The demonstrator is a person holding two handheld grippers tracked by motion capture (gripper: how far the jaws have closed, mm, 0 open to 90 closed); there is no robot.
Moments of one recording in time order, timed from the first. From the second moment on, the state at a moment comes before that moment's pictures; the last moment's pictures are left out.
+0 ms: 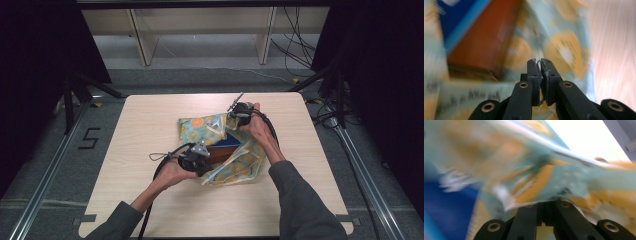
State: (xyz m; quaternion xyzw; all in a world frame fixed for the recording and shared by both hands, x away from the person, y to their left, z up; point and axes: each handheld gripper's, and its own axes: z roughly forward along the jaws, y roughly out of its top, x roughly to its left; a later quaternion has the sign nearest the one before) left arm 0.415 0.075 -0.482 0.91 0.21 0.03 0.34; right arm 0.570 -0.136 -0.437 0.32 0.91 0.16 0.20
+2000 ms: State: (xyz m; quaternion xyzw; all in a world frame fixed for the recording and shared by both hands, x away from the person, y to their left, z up) left arm 0.517 0.085 -0.407 0.83 0.32 0.16 0.43; right arm 0.494 -0.155 -0.438 0.27 0.93 0.21 0.13
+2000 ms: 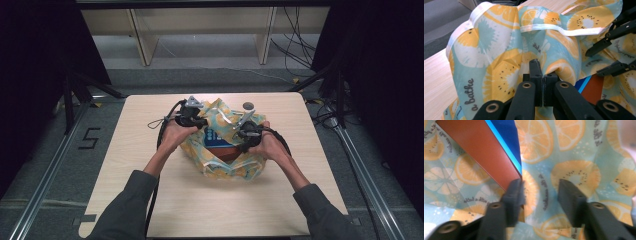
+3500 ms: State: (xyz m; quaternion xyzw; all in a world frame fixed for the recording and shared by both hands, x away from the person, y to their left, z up) left arm 0.559 0.098 -0.462 0.85 0.37 0.15 0.34; right arm 0.540 -0.182 -0.431 0.38 0.88 0.25 0.15
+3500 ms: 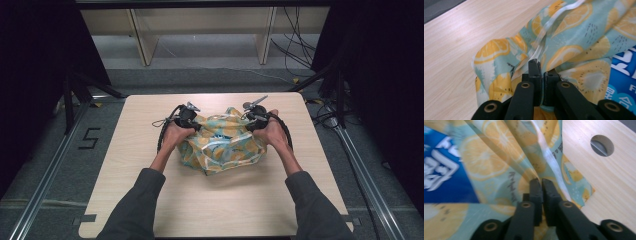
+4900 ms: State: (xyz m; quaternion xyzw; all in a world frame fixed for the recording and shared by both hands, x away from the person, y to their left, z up) left arm 0.555 0.105 -0.435 0.84 0.38 0.14 0.36; right arm 0.455 -0.139 -0.394 0.22 0.92 0.32 0.10
